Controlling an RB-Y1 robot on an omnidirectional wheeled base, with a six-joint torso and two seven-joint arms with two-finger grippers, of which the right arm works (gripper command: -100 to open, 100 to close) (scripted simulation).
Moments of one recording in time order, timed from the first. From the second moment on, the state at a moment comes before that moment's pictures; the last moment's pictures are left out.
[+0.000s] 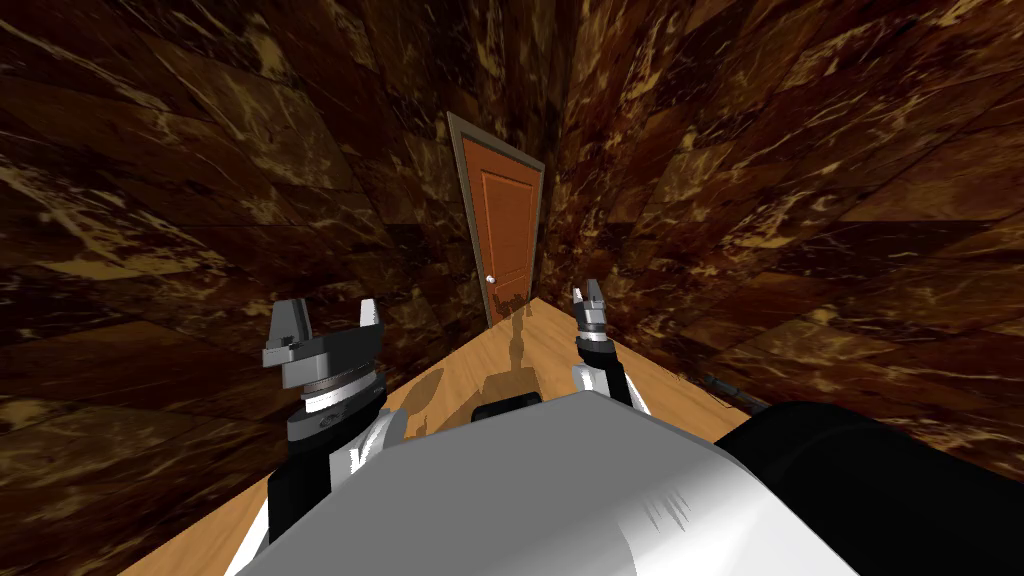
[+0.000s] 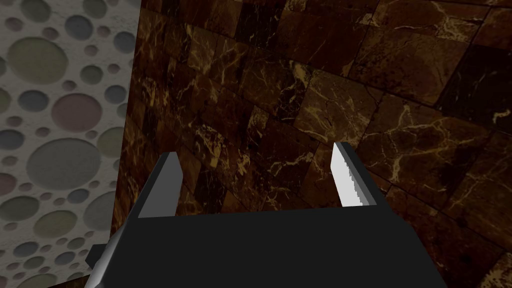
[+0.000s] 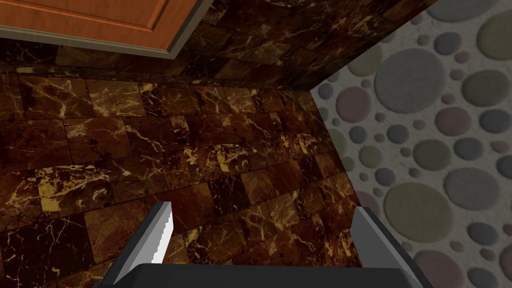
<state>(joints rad) 0.52 0.01 -0.03 -2.28 -0.01 -0.53 0.15</state>
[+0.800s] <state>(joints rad) 0.47 -0.03 -0.02 -2.12 0.05 -0.56 0.27</state>
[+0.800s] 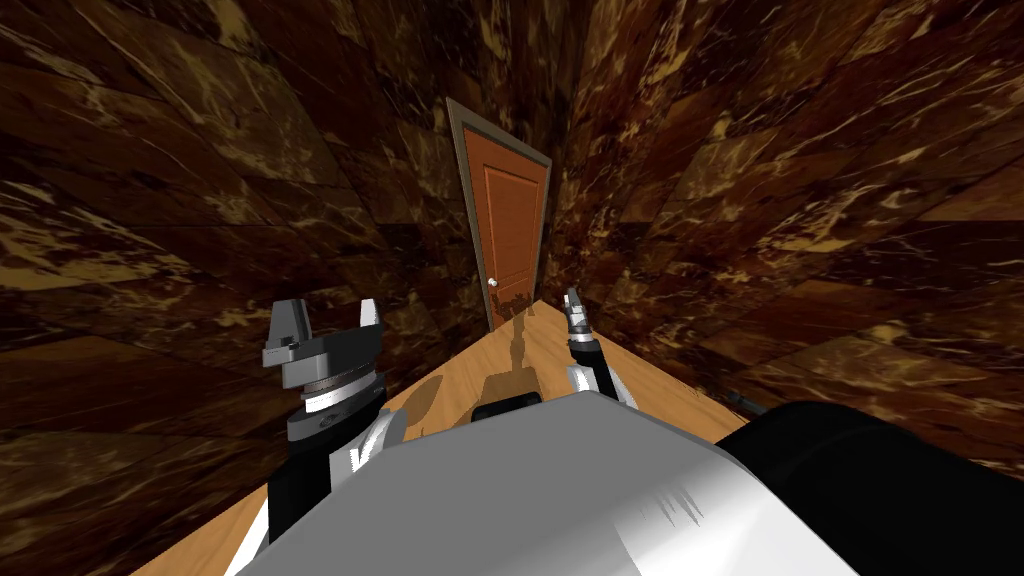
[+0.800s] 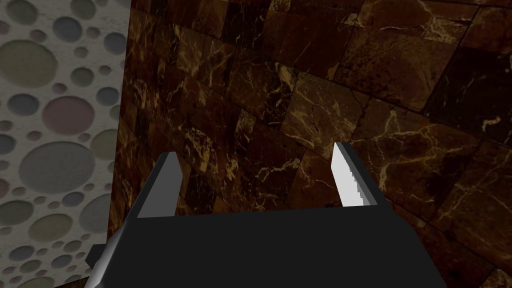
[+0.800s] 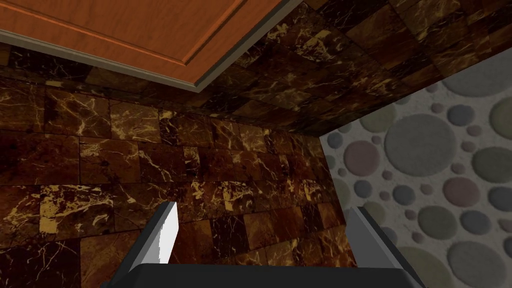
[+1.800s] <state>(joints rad) 0.38 -0.07 -0.01 -1.89 0.13 -0.60 0.44</state>
